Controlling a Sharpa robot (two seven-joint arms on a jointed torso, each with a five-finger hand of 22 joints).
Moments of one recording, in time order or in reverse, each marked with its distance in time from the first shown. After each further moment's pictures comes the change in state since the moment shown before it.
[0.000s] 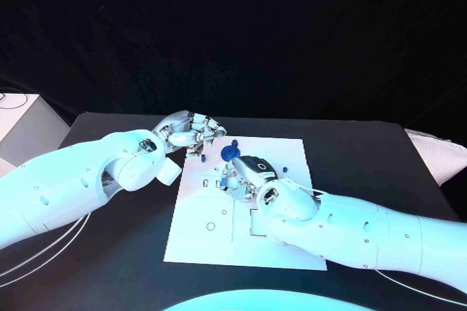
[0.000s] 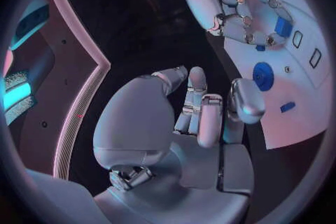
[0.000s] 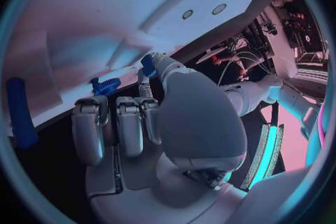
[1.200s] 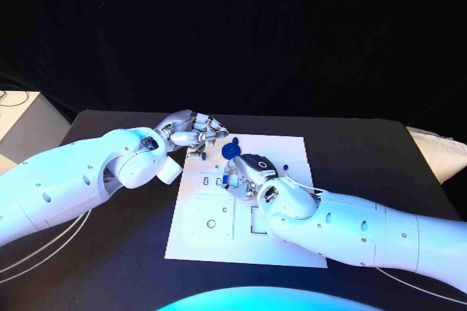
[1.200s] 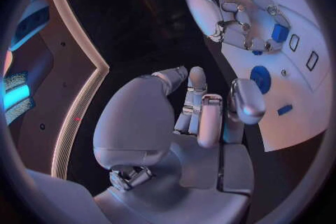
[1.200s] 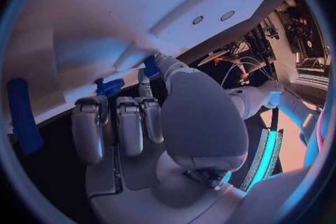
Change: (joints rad) left arm 0.000 0.001 0.000 0.000 -0.020 0.028 -0.016; left_hand 0.000 0.000 0.003 0.003 0.000 -0.004 0.004 0.000 -0.001 0.000 0.000 -0.005 -0.002 0.000 0.000 0.000 0.000 0.000 0.003 -0.004 0.000 0.003; right arm -0.005 0.012 -0.003 -0.029 -0.038 0.001 -0.008; right_hand -0.036 -0.036 0.002 -0.002 0.000 -0.021 0.013 0.007 -0.004 -0.004 0.004 -0.024 0.000 0.000 0.001 0.000 0.000 0.000 0.000 0.000 -0.008 0.001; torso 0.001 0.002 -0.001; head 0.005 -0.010
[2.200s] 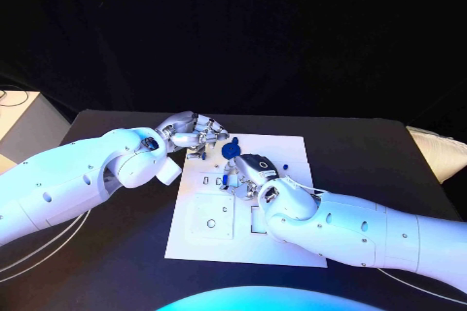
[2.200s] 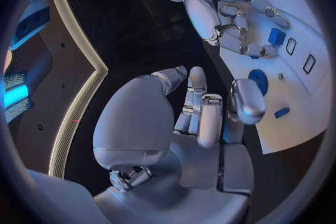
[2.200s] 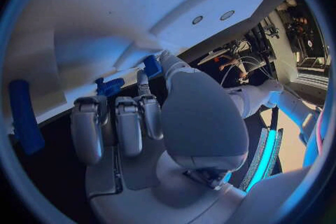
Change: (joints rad) left arm 0.000 0.002 0.000 -0.004 -0.010 0.028 -0.016; left_hand -0.004 -0.004 -0.003 0.003 0.000 0.000 0.000 0.000 -0.001 0.000 0.000 0.000 -0.003 0.000 0.000 0.000 0.000 0.000 0.004 0.004 0.000 0.003; right arm -0.003 -0.004 -0.002 0.005 0.000 -0.017 0.000; right_hand -0.025 -0.025 -0.103 0.054 -0.097 -0.059 0.019 -0.004 -0.012 -0.007 0.021 -0.060 0.000 0.000 0.021 0.000 0.000 0.000 0.000 0.014 -0.012 0.000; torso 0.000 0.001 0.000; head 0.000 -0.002
